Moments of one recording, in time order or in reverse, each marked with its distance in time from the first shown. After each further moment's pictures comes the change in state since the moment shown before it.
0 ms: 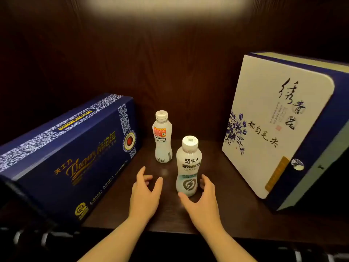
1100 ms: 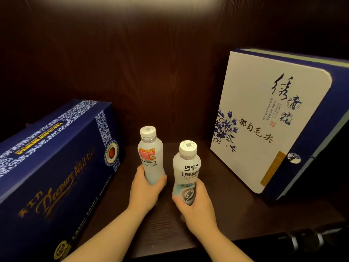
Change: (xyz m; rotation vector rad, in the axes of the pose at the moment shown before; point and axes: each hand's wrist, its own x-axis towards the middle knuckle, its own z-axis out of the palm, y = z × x) left_hand 0.059 0.018 0.012 -0.138 -0.211 0.101; right_hand 0.012 -0.009 0.025 -0.041 0.084 0.059
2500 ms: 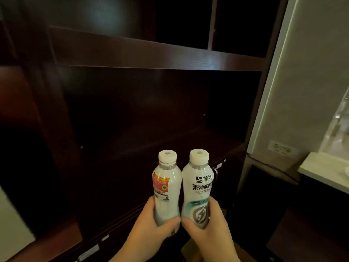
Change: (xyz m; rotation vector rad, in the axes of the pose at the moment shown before) left_hand -0.371 0.339 0.522 -0.241 -0.813 0.259; right_hand -0.193 0.150 -0.682 0.061 0.573 0.069
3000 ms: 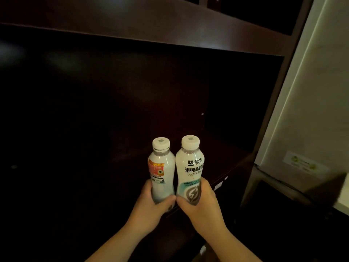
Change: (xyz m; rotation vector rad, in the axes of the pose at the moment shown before) left_hand 0.278 -0.055 0.087 0.023 0.096 -0.027; right_hand 0.290 0.091 -0.025 -0.077 -0.048 -0.129
